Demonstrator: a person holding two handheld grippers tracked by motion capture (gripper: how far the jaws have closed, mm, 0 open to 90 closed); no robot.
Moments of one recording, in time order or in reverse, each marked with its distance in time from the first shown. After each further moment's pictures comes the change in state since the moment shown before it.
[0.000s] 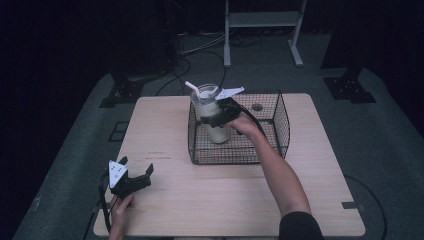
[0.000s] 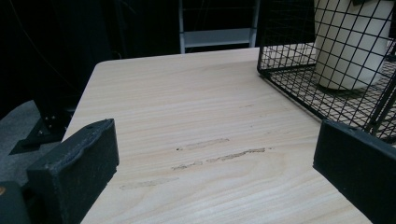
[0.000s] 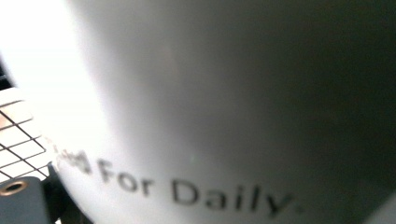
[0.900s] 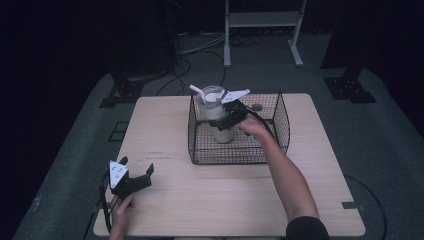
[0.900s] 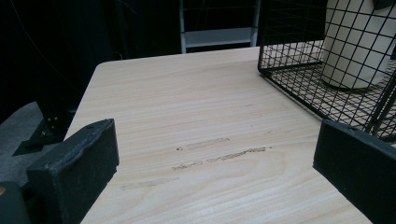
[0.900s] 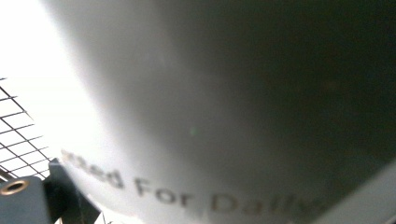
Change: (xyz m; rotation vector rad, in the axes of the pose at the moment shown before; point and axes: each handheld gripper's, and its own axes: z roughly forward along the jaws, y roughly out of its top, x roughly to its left) left arm -0.002 0.000 0.000 0.003 0.005 0.011; right arm -0.003 -0.010 -0.020 0.032 -0.023 -0.065
